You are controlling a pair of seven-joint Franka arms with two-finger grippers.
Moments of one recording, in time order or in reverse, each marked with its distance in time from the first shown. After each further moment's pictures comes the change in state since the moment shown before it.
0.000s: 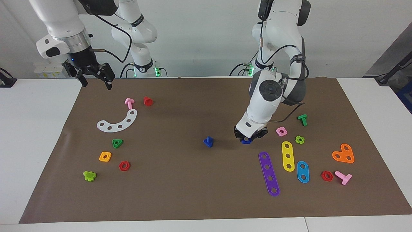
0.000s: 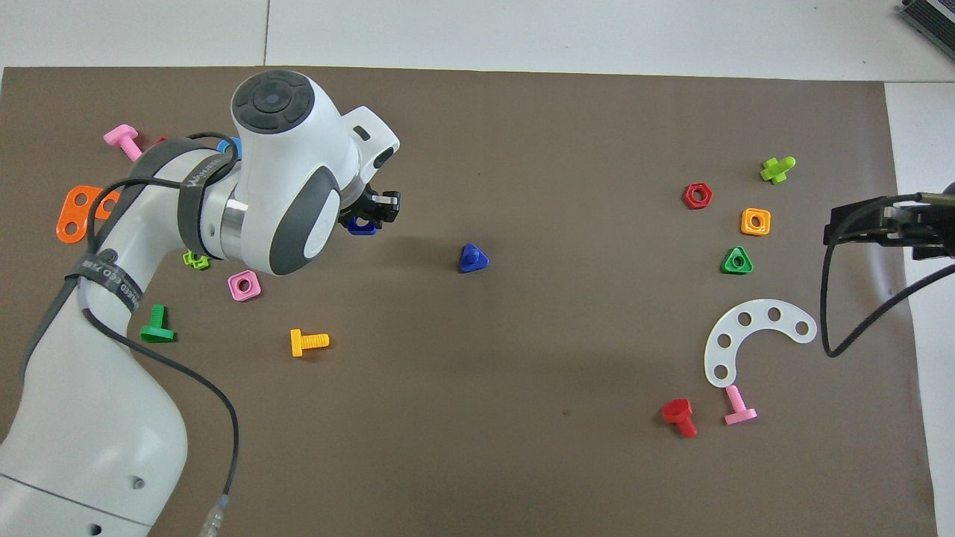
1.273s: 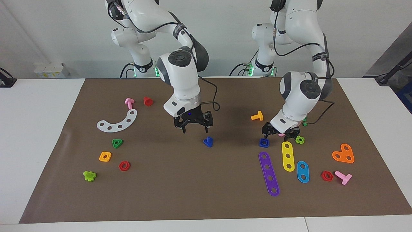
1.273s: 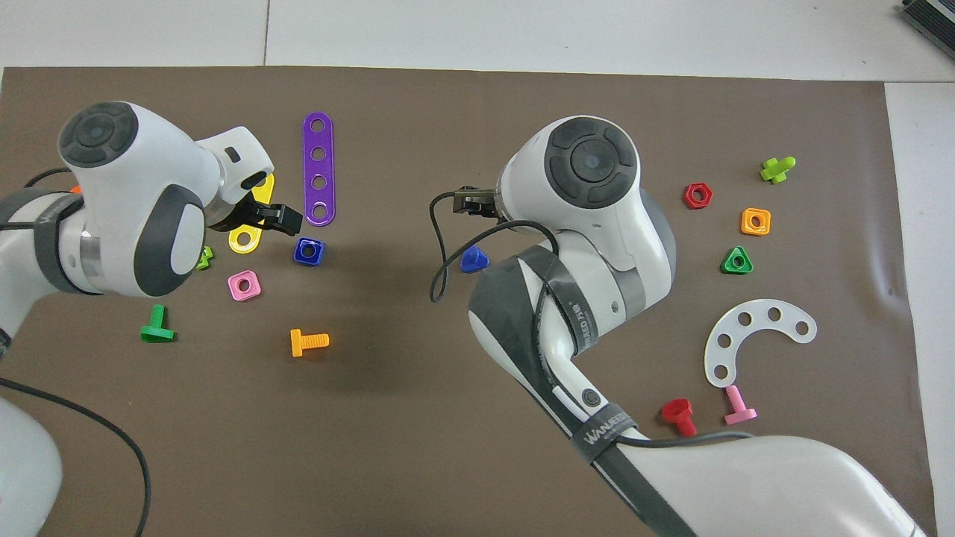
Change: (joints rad) left arm 0.198 -0.131 0.002 -0.185 -0.001 0.129 0.274; right arm 0.497 0.491 0.009 0.138 0.020 0.498 0.417
